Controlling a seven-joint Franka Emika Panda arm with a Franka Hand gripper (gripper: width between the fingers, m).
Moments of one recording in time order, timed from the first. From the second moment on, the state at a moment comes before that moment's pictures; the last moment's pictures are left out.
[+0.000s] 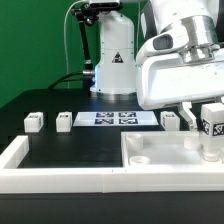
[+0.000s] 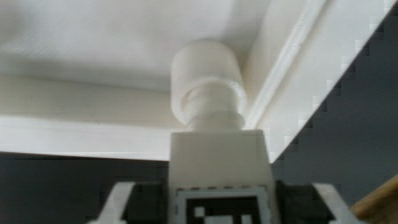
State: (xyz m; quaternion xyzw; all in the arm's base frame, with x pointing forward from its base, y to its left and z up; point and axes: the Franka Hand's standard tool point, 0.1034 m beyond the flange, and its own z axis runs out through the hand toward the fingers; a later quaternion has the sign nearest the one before) arm 0.611 0.111 0.074 -0.96 -0.10 -0.25 0.05
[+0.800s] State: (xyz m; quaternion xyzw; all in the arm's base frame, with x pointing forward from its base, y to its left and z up) arm 0.608 0.116 0.064 -0.95 -0.10 -0.29 0.05
